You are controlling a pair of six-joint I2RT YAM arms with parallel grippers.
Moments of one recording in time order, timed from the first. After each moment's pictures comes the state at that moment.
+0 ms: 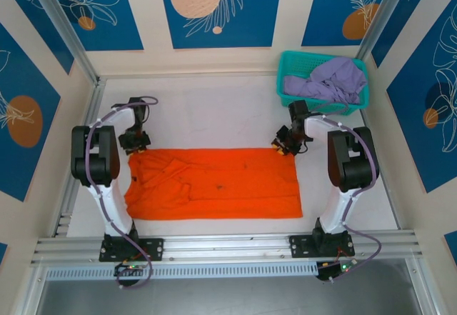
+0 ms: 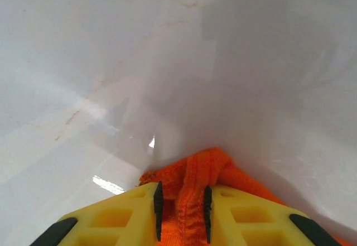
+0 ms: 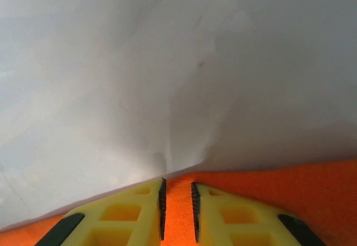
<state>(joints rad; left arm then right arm) 0.00 1.96 1.34 -0.94 -0.26 -0.44 0.13 1.85 1.13 -0.61 -0.32 0.88</state>
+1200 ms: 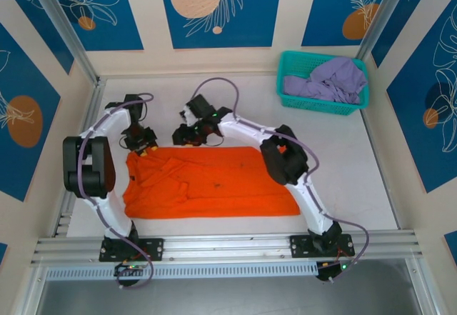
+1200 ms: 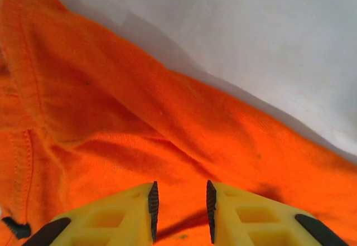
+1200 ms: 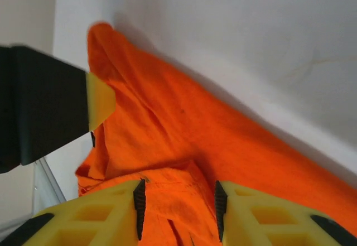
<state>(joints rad) -0.02 1.83 1.31 -1.00 0.11 -0.54 0.79 2.37 1.98 -0.55 -0.53 0.62</state>
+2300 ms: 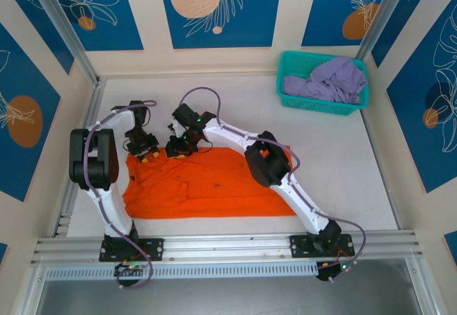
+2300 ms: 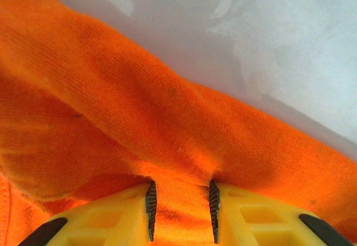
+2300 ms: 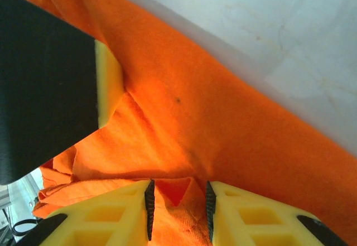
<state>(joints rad) -0.02 1.91 1.29 -0.98 0.10 -0.55 0.85 2.56 2.23 -0.75 -0.55 0.56</state>
